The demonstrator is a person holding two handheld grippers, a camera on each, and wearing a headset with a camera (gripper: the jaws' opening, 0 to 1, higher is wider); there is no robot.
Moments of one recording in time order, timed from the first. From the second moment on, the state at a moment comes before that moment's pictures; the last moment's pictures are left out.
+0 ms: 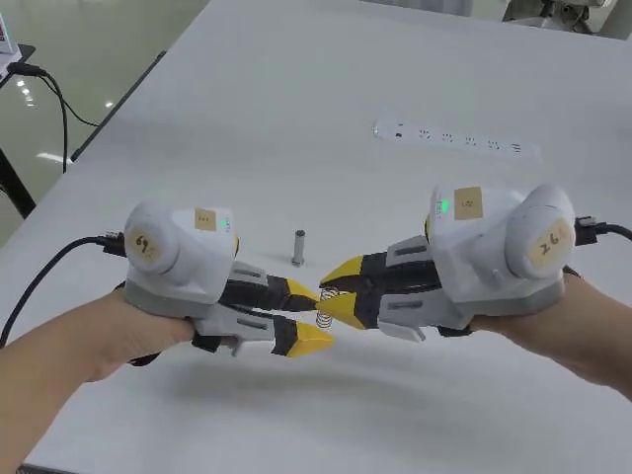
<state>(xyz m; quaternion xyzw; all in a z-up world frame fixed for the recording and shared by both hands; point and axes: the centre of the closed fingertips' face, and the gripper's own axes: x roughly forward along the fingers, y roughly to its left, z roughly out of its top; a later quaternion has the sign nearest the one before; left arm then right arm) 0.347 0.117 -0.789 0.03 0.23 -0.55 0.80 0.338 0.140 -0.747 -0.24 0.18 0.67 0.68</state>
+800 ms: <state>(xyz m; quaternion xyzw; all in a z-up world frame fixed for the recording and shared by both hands) 0.355 0.150 -0.791 0.04 0.23 -0.50 0.83 0.352 0.137 -0.746 -0.24 0.18 0.65 0.70</state>
